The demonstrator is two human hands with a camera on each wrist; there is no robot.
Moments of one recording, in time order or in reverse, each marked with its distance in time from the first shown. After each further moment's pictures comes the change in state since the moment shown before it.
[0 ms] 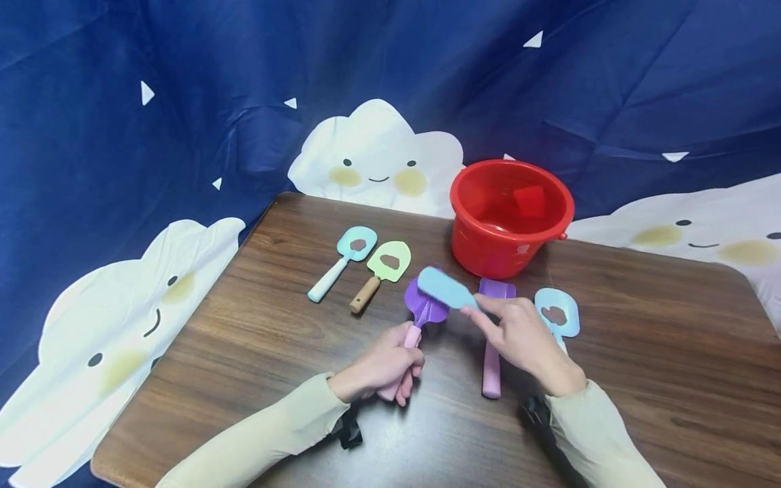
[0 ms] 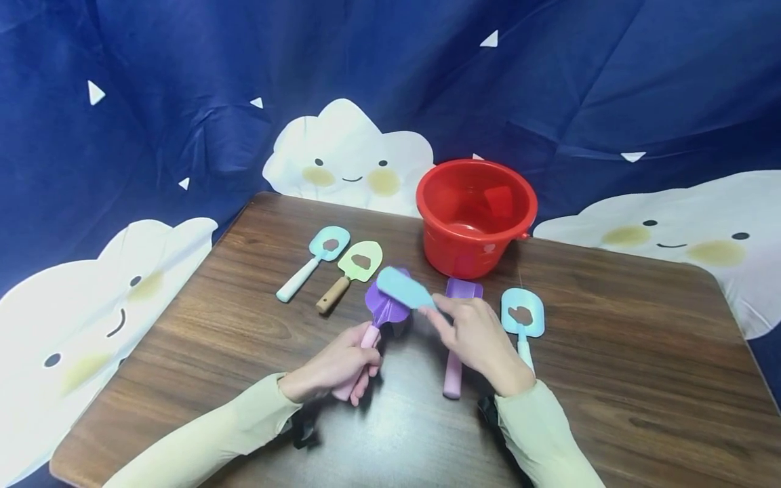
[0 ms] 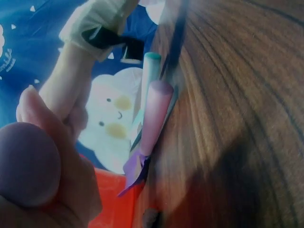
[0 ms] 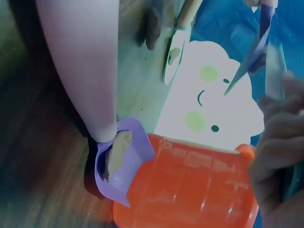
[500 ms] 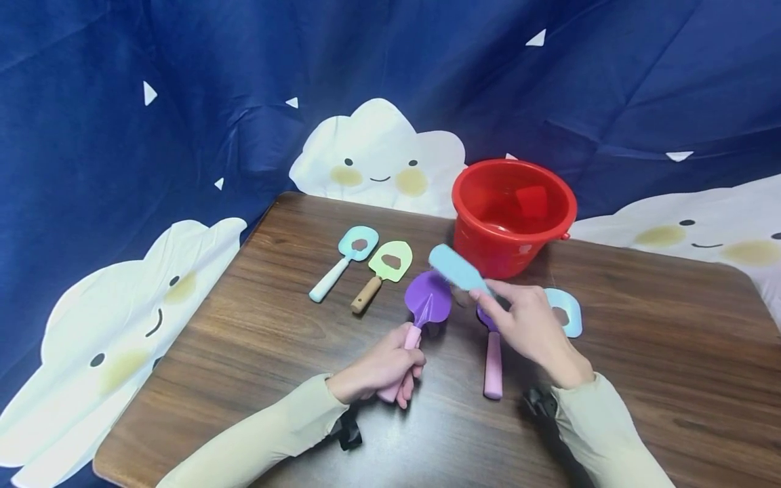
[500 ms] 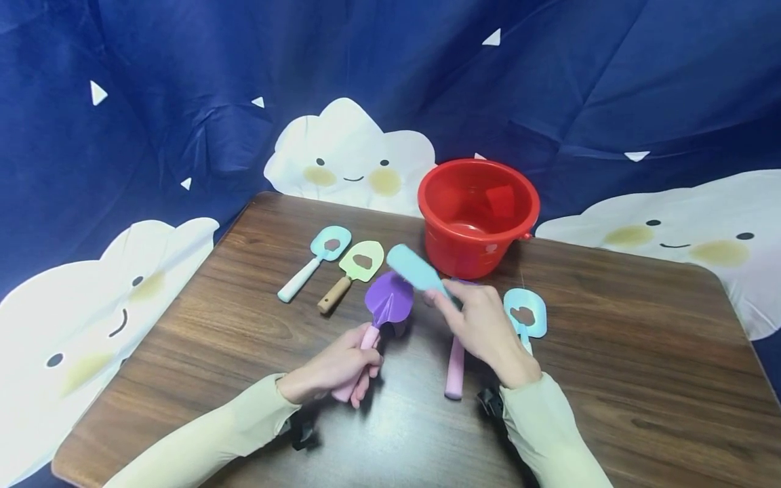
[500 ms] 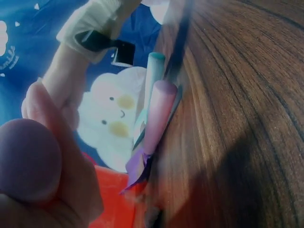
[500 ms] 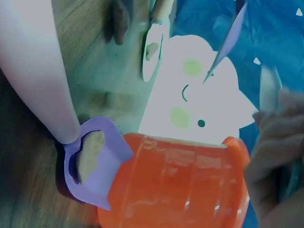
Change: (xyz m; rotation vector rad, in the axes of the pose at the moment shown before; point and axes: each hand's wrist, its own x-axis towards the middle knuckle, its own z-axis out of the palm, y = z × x) left_hand 0.000 -0.001 -0.003 -0.039 -0.027 -0.008; right_hand 0.011 -0.004 -0.008 0.048 0.073 0.086
